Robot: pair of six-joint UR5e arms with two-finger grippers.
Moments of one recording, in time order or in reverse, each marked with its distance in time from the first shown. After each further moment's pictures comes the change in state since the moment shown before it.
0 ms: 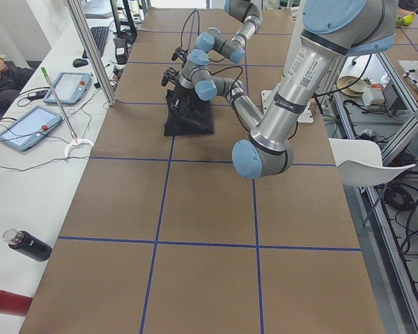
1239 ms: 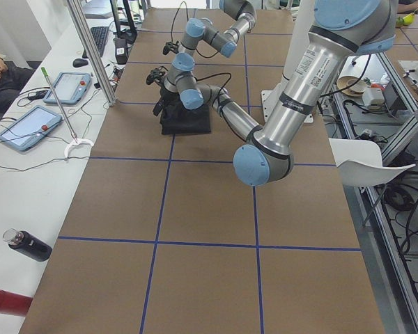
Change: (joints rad) left arm -0.164 0.079 -0.014 -0.159 -0.204 0.362; right arm 0.011 0.108 -0.025 0.018 0.155 -0.018
